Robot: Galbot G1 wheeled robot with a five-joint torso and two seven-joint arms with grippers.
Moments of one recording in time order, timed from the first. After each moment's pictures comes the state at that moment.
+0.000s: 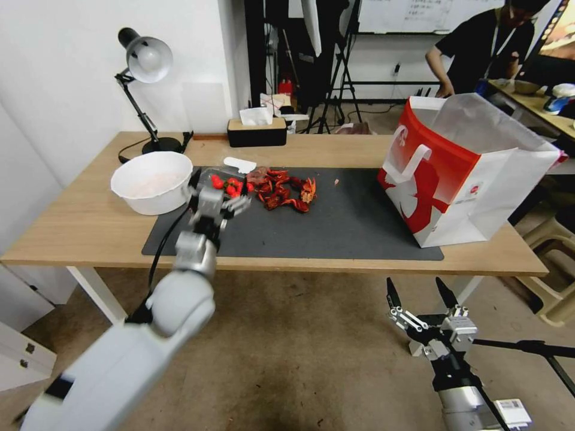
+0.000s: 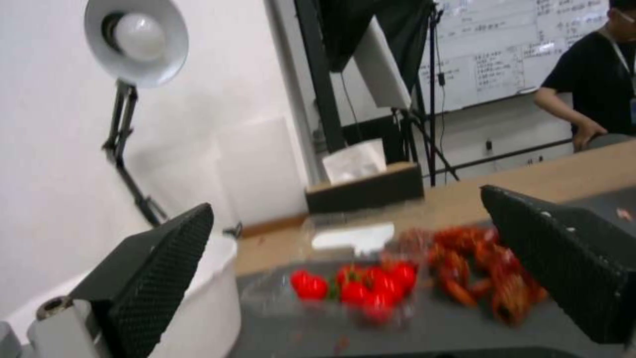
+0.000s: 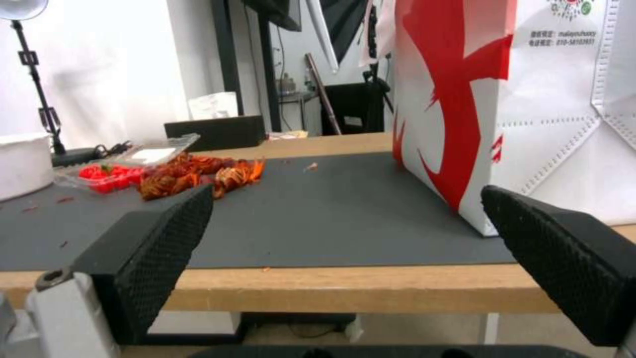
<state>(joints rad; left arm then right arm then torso) 1.17 -0.96 -0.10 -2.05 -0.25 0.00 -0.54 -1.88 1.28 0.55 2.20 0.30 0.34 0.03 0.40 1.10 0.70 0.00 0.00</state>
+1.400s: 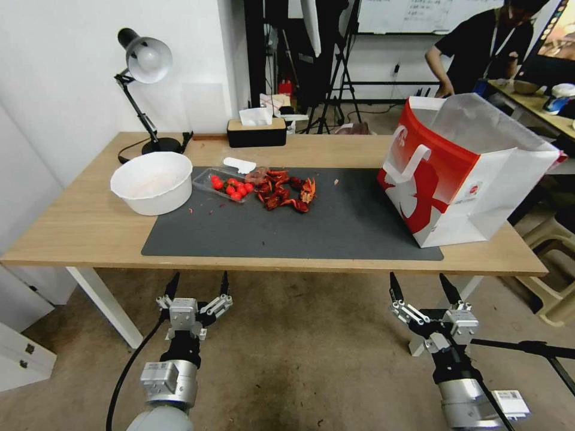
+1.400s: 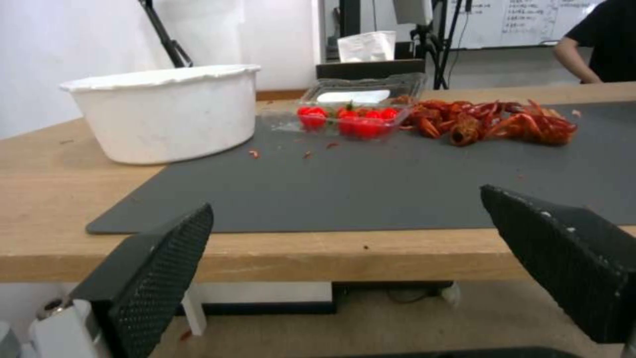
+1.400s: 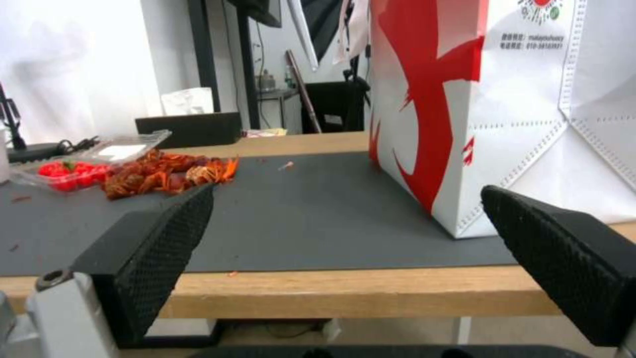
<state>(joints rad) 1.70 -1.20 -0.32 -2.16 -0.19 -0.12 -0.38 -1.85 1.28 0.55 2.19 0.27 0.31 0.10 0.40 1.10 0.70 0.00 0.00</state>
